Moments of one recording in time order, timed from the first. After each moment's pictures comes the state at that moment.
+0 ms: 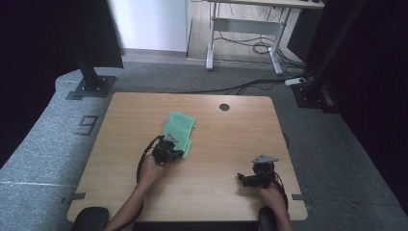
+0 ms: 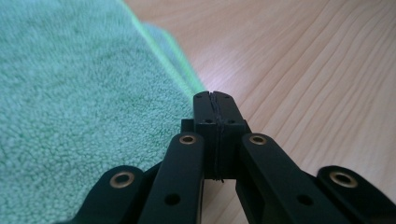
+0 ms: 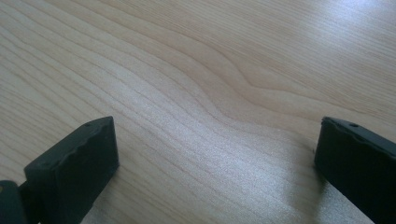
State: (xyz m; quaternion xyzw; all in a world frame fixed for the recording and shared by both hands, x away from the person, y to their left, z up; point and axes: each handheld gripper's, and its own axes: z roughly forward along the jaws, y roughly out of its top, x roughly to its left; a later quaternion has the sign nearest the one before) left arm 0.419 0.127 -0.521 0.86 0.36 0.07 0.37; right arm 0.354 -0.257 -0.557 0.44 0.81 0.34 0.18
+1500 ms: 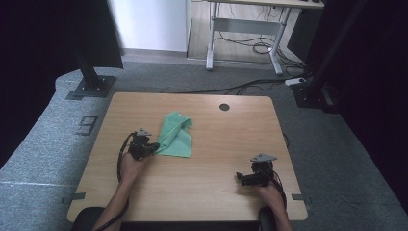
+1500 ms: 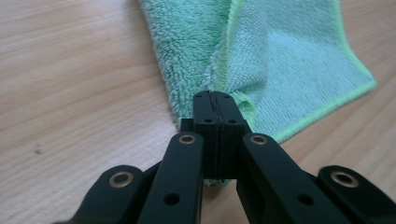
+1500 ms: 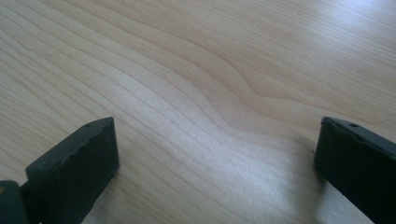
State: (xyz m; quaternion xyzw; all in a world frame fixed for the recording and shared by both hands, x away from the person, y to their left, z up) left arm 0.433 0.210 -0.536 0.81 0.45 0.12 0.36; right arm 0.359 -0.251 -0.557 0.44 0.81 0.34 0.18
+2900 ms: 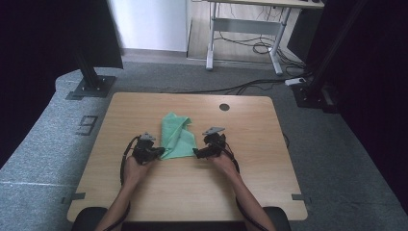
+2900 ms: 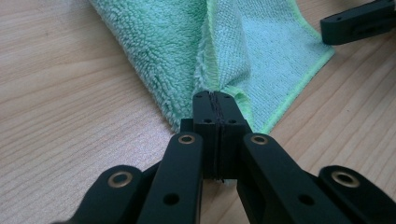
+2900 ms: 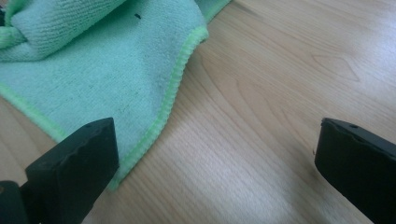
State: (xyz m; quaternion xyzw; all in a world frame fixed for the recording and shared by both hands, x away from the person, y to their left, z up) left arm 0.423 0.198 -0.538 0.82 0.43 0.09 0.37; right arm 0.467 -0.095 -0.553 0.37 0.84 0.37 0.16
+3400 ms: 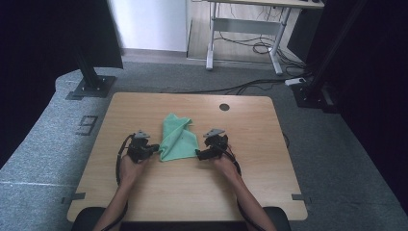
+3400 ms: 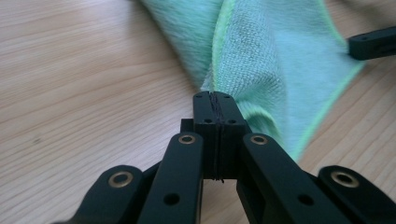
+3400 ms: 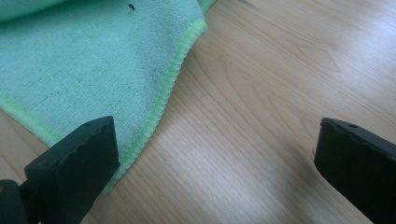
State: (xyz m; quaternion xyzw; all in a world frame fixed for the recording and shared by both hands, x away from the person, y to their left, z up) left arm 0.422 0.214 -0.529 0.80 0.45 0.12 0.37; right arm 0.460 -0.101 -0.554 0.37 0.84 0.35 0.19
